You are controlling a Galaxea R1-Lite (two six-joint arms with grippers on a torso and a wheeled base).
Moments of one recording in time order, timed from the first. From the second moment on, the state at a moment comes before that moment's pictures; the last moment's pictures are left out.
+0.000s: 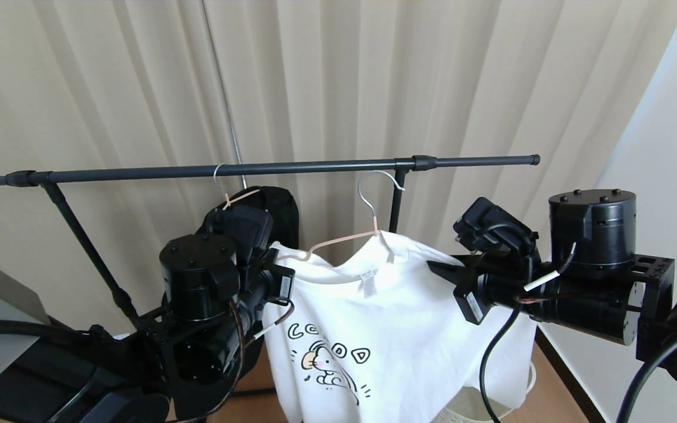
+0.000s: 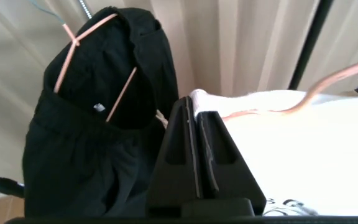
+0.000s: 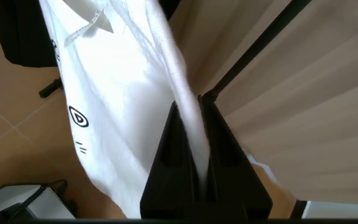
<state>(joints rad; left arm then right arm) -0.65 1.88 -0.60 -1.12 0.50 0.14 0.55 1.68 -0.75 -0.51 0.02 -0.31</state>
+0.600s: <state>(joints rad) -0.63 1.86 -0.62 -1.11 0.51 0.19 0.55 1.65 -0.71 -0.51 -0.12 -0.34</state>
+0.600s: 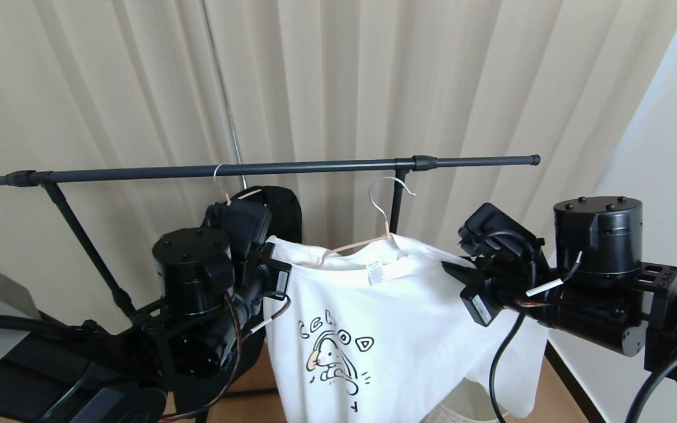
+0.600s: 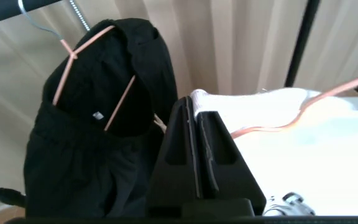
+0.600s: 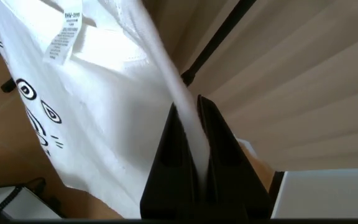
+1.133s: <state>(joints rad) -0.73 1.86 -0.64 -1.08 0.51 0.18 0.58 1.68 -0.70 -0.65 -0.12 -0.31</state>
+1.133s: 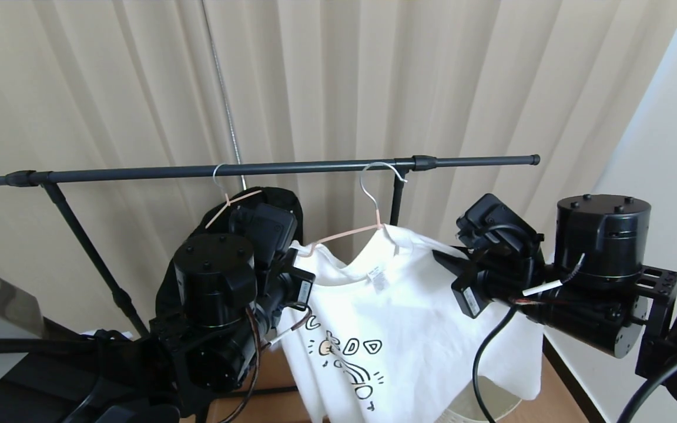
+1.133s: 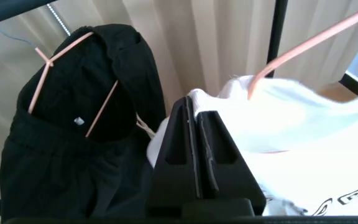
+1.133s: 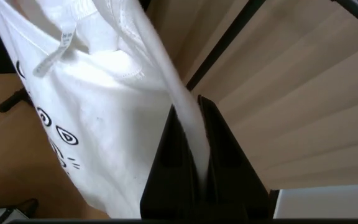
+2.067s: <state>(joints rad) -0.70 1.81 -0.67 -0.99 0.51 0.19 0.55 1.79 -0.70 -0.79 -0.25 -0.32</state>
